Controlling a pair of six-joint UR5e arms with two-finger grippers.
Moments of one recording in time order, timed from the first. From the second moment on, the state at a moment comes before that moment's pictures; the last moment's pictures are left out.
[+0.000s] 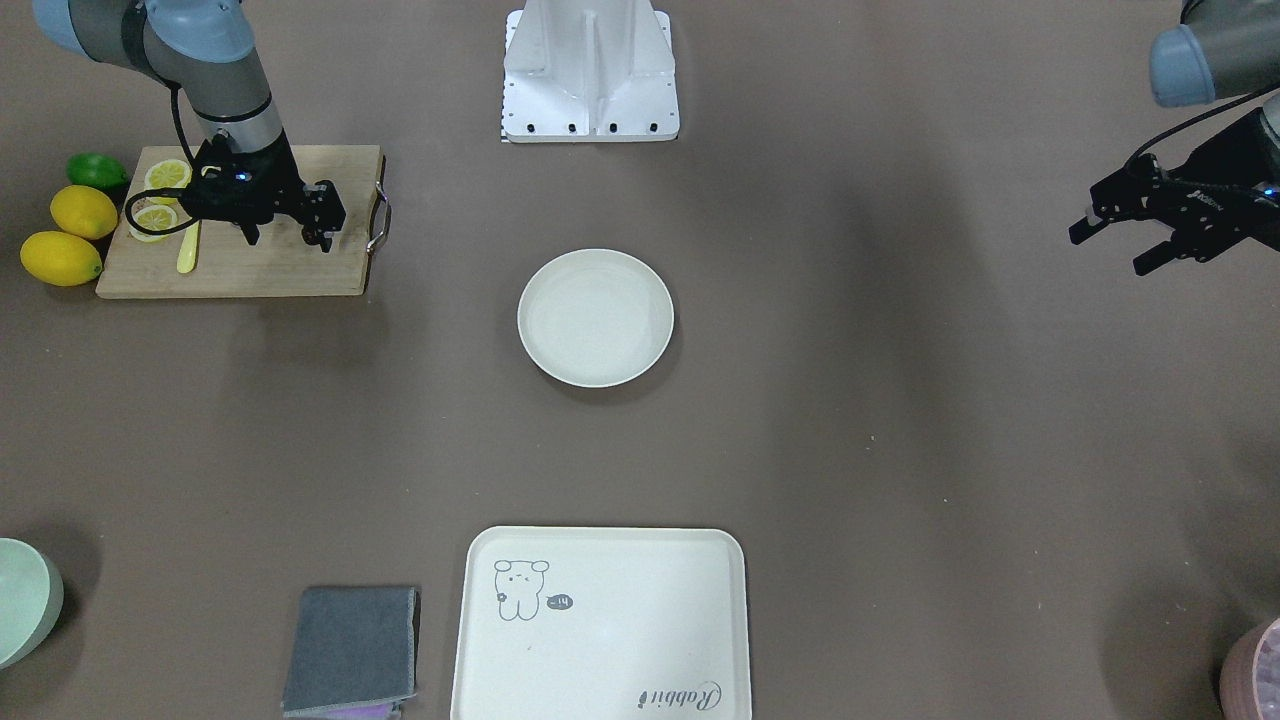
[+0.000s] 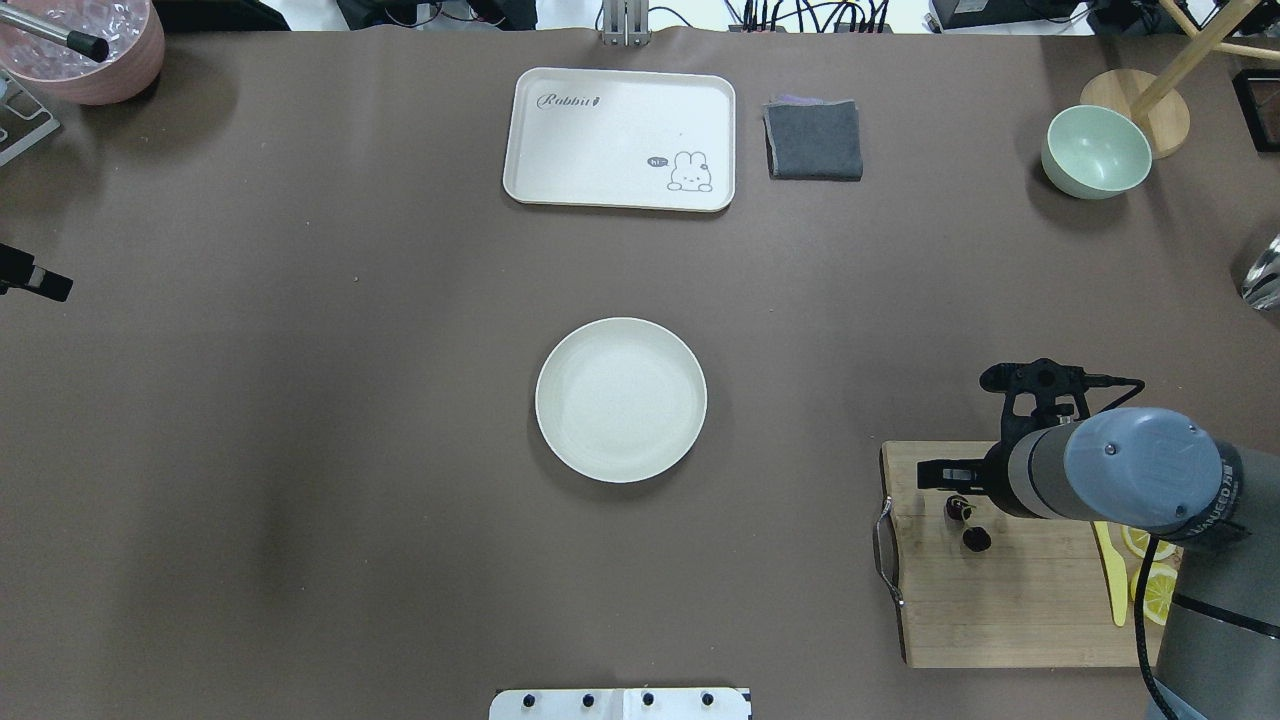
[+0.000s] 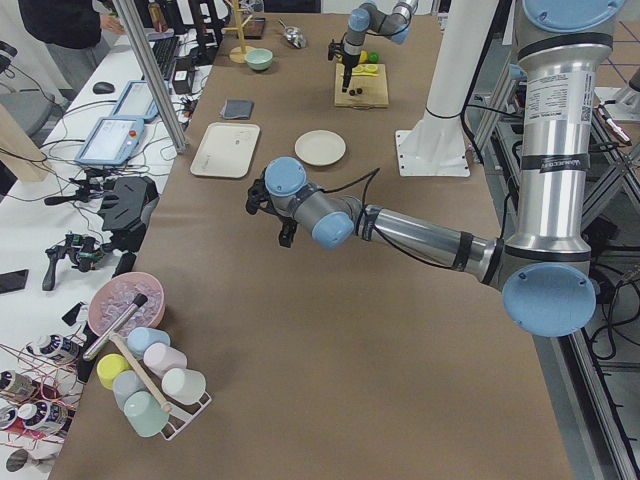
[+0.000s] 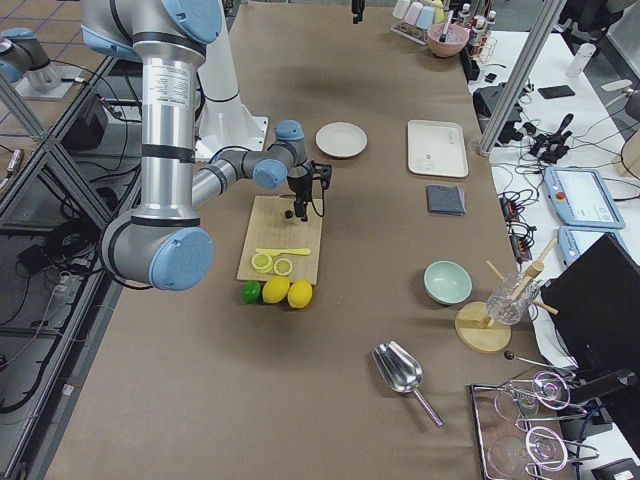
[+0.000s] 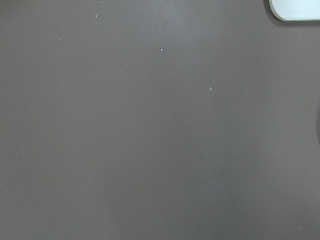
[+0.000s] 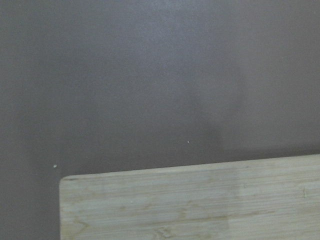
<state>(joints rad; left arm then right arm) -1.24 -1.55 -1.83 -2.02 -2.57 -0.51 0.42 -1.65 2.07 -1.32 1.68 1.34</state>
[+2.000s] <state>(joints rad) -1.24 -1.57 -1.82 -2.01 -2.56 -0.51 0.25 -1.70 2.11 -1.32 1.52 1.51</state>
